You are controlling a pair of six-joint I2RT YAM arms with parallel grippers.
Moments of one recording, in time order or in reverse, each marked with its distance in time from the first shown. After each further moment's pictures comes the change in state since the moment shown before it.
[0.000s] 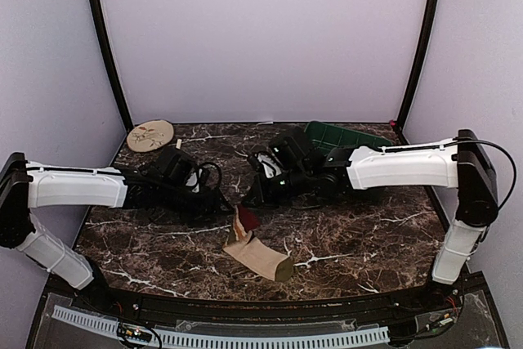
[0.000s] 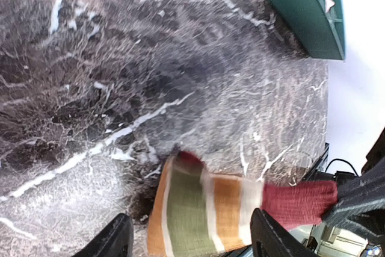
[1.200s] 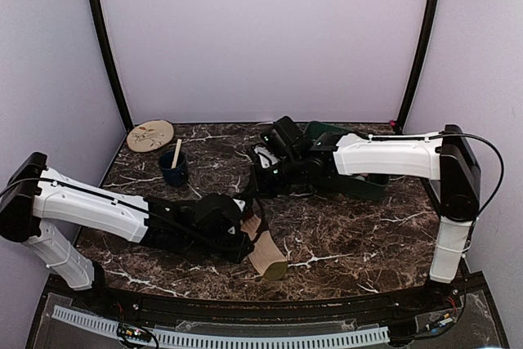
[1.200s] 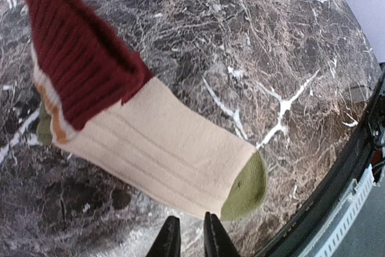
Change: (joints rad) left arm -0.458 0.062 0.040 0.007 -0.431 0.148; right arm -0.043 0.111 0.193 -0.166 0.056 -0.045
